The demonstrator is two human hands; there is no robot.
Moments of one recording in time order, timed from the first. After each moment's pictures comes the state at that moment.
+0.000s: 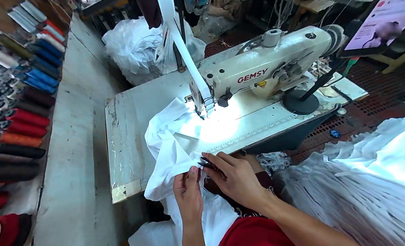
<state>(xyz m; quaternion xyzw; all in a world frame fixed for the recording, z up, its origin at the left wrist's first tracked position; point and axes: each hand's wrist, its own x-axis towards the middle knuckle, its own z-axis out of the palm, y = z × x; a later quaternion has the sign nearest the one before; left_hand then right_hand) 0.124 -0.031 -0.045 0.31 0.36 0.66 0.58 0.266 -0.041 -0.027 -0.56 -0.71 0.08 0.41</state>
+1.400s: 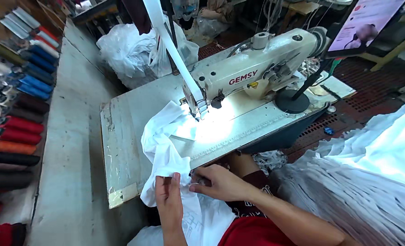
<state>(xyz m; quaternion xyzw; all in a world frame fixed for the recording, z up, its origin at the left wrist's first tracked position) 0.081 -0.023 -0.042 0.45 0.39 0.60 0.53 0.269 -0.028 -0.044 -0.42 -0.70 0.47 0.32</state>
